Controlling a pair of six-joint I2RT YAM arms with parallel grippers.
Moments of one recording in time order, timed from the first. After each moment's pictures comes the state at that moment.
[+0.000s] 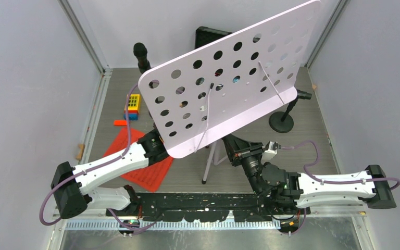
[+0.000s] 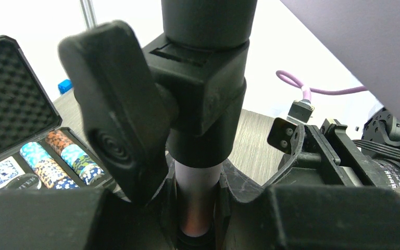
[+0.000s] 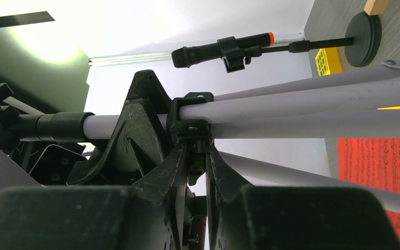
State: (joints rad) left arm -0.99 1.21 0.97 0.37 0.22 -0.09; right arm 1.49 0.75 0.46 0.42 1.17 1.62
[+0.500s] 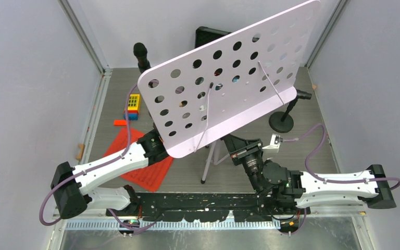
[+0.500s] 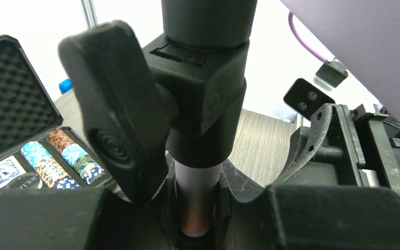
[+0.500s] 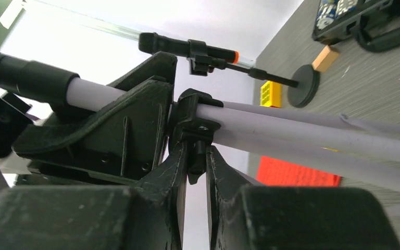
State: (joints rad) left arm -0.99 1.20 0.97 0.37 0.22 -0.09; right arm 1.49 0.76 0.53 0.35 1.17 1.23
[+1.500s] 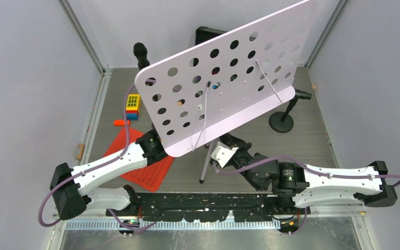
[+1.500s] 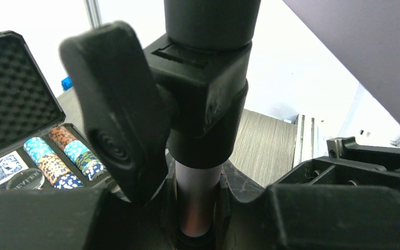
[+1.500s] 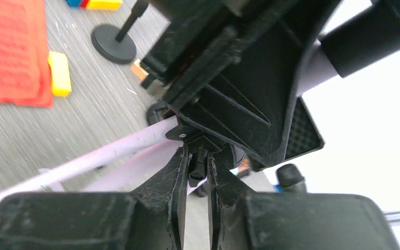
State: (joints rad) left arm -0.98 1.19 0.97 0.36 0.21 -0.10; right arm 1.49 0.87 0.80 -0.03 0.85 -0.62
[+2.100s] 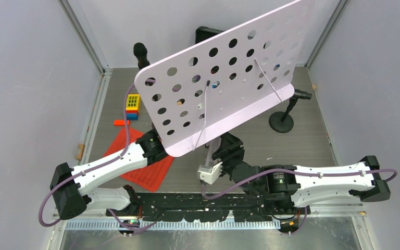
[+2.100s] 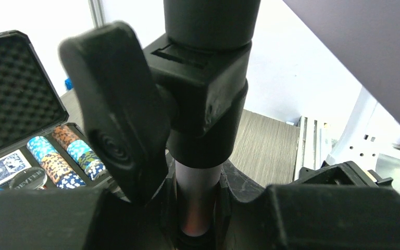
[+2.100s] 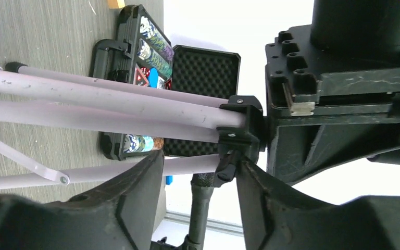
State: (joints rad) left arm -0.98 1.19 0.97 0.36 0.20 -0.11; right arm 1.54 0.97 0.84 -0.23 0.93 -1.14
